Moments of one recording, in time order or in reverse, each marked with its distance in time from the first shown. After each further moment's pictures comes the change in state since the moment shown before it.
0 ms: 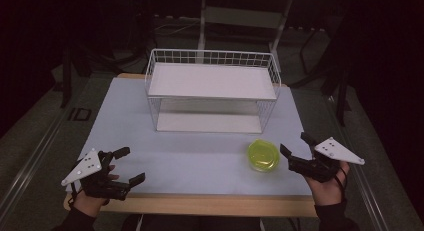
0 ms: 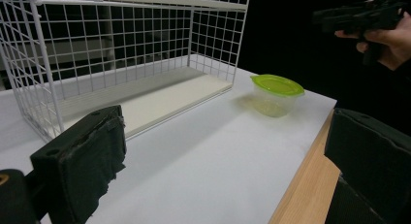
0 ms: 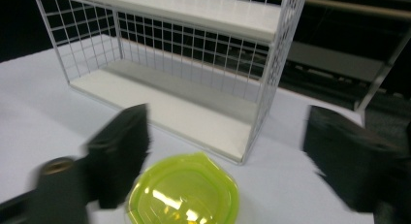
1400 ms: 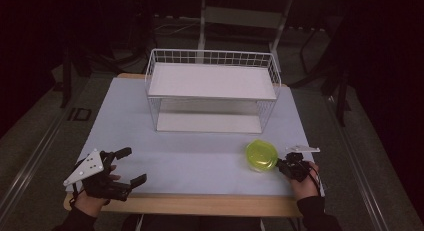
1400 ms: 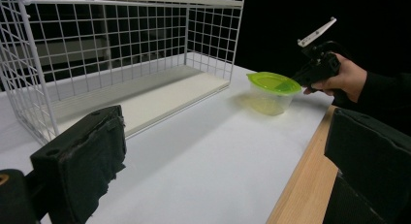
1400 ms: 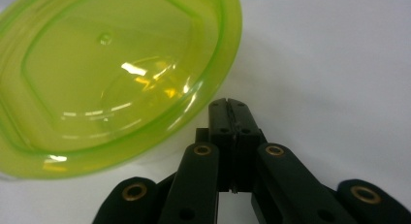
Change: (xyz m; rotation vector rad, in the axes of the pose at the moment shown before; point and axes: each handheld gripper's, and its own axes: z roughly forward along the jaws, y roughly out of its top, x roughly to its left) left arm -0.001 0.000 0.002 0.011 -0.009 0.018; right arm -0.016 -0.091 0.080 0.483 0.043 0.170
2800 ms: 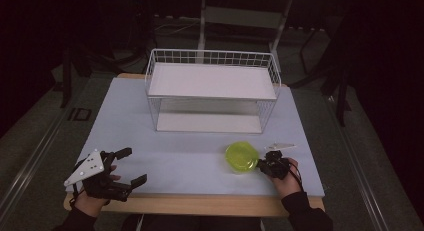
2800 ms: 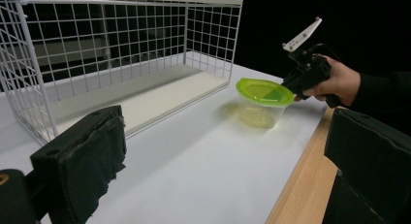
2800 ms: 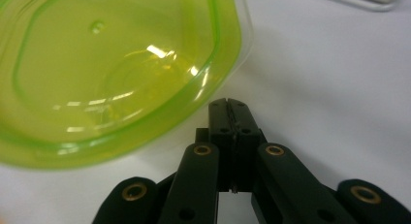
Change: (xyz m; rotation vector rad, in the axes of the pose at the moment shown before) left arm -0.001 0.000 0.000 0.004 -0.001 0.003; right arm 0.048 0.017 0.027 0.055 0.126 -0.083
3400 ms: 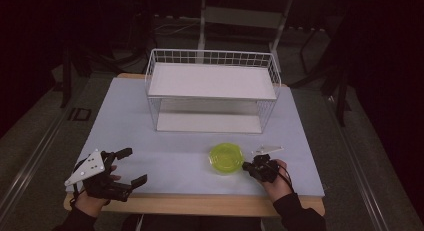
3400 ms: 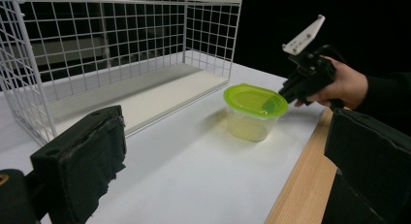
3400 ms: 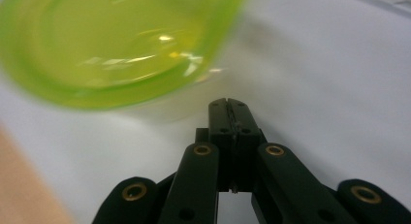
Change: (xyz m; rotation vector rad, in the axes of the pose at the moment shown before) left arm 0.000 -0.001 0.001 0.004 -0.004 0.001; right arm 0.029 0.008 0.008 0.001 0.033 -0.078
